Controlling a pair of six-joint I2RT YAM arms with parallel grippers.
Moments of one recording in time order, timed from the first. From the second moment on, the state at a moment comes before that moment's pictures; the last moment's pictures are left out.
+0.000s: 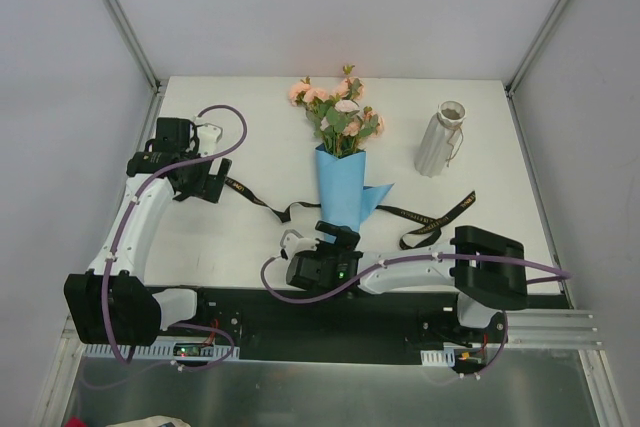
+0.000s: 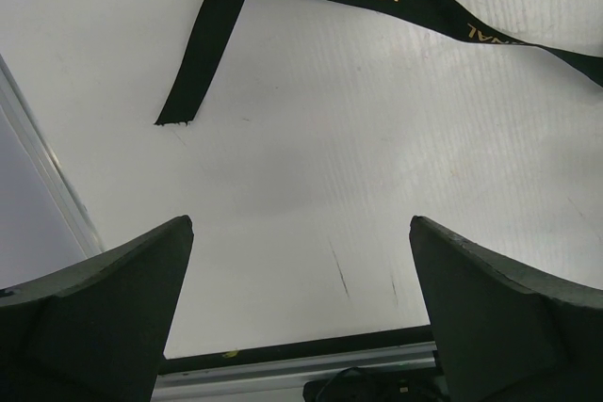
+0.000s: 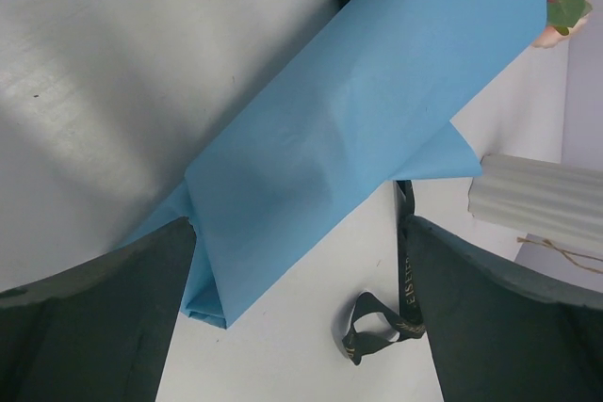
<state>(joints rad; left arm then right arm) -0.02 1.21 1.07 -0.88 0.05 0.29 1.45 1.68 0.96 -0.43 0.86 -0.02</state>
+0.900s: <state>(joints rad) -0.02 1.21 1.09 -0.89 0.07 0.29 1.45 1.74 0.94 -0.41 0.93 0.00</state>
